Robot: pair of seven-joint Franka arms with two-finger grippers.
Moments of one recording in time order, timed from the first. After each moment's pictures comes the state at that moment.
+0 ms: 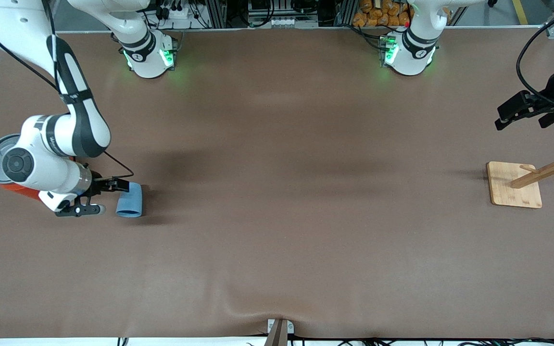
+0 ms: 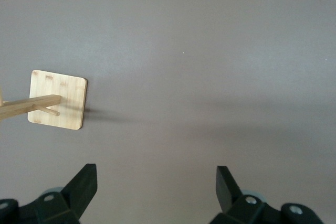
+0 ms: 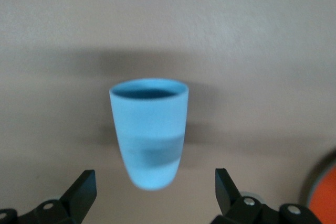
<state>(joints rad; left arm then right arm) 0.00 -0.03 -0.05 -1.57 -0.02 1.59 -0.11 0.00 0.40 -0.01 -1.95 0.04 2.25 -0.12</state>
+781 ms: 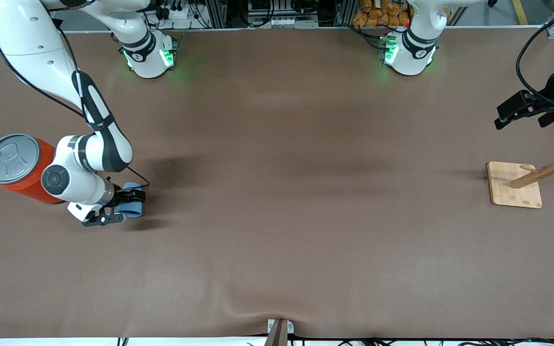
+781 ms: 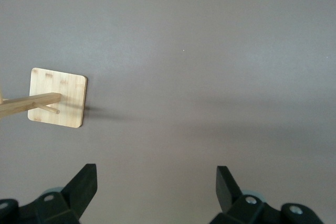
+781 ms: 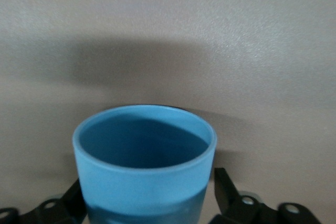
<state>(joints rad) 0.00 -0.03 -0.05 -1.57 -0.02 1.58 -0.11 0.01 0.56 0.00 -1.94 0.03 2.40 -0.15</state>
